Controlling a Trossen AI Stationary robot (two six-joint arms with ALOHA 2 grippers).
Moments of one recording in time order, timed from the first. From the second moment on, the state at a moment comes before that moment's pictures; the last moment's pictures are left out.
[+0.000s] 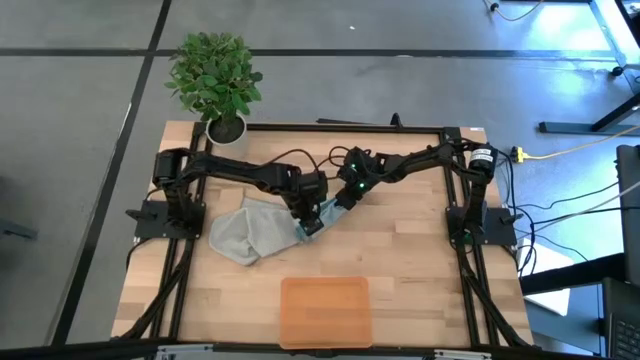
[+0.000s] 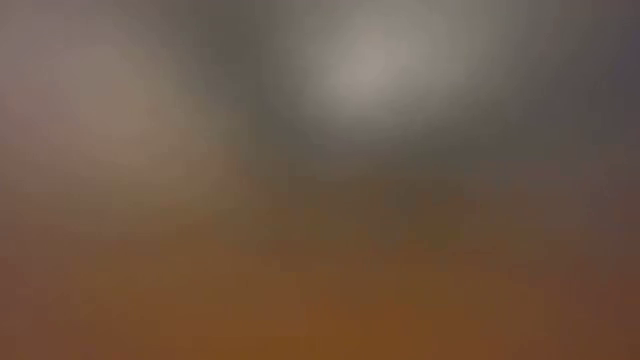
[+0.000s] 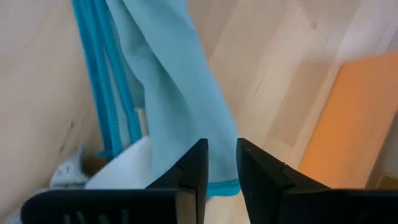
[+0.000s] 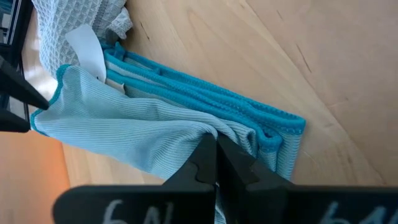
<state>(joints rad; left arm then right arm) 0.11 1.82 1.25 -0.59 0.33 -0.54 -0.38 1.92 0.92 0.03 -0.54 0.49</state>
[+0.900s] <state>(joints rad) 0.07 1.84 1.25 -0.57 0.24 -0.63 -0.38 1.92 0.92 0.03 -0.54 0.49</state>
